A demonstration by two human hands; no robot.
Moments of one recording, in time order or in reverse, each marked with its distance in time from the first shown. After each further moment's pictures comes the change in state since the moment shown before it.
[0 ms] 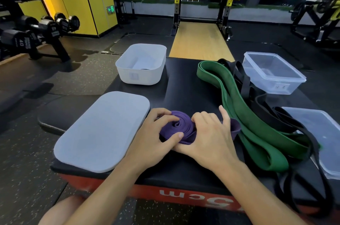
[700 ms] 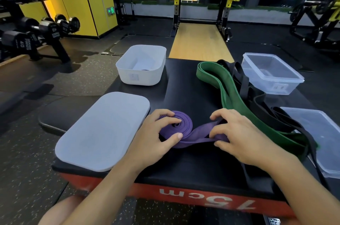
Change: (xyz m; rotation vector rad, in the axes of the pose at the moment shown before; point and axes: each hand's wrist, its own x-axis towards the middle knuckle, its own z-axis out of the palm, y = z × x) left_hand 0.001 -0.006 0.001 -0.030 -0.023 0.008; right_hand 0.003 0.080 -0.041 0.045 -0.325 -0.236
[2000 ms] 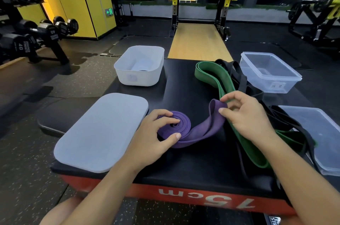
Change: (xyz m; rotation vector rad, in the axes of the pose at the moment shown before) left_hand 0.002 0.000 0.001 -0.027 0.002 -0.015; right_hand 0.023 0.005 -0.017 0.687 0.353 0.559
